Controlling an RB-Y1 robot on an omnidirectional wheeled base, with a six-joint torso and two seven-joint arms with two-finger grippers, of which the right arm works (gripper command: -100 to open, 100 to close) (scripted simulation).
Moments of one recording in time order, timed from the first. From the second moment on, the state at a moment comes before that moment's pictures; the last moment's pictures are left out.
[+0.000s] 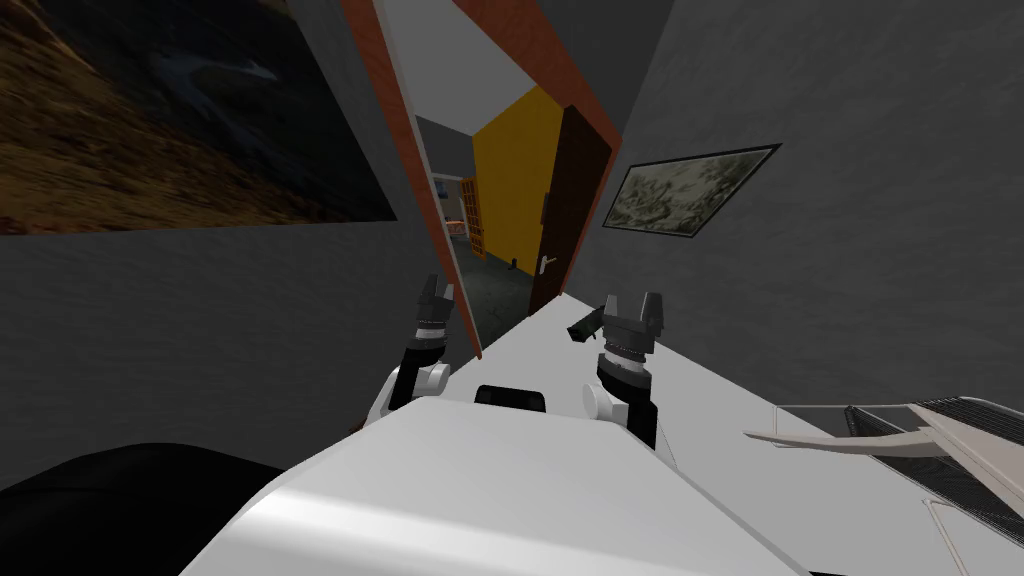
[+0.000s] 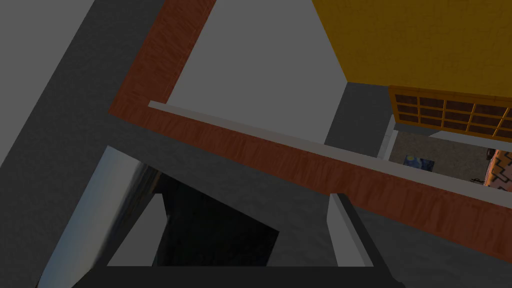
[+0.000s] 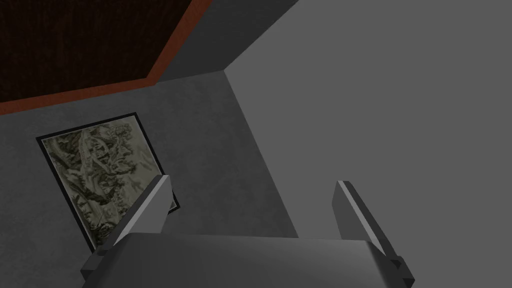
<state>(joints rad) 0.52 0.01 0.03 -2.27 -0.01 -0.61 -0.01</state>
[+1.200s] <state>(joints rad) 0.37 -0.07 0.03 -2.02 0.06 -0.63 -0.13</state>
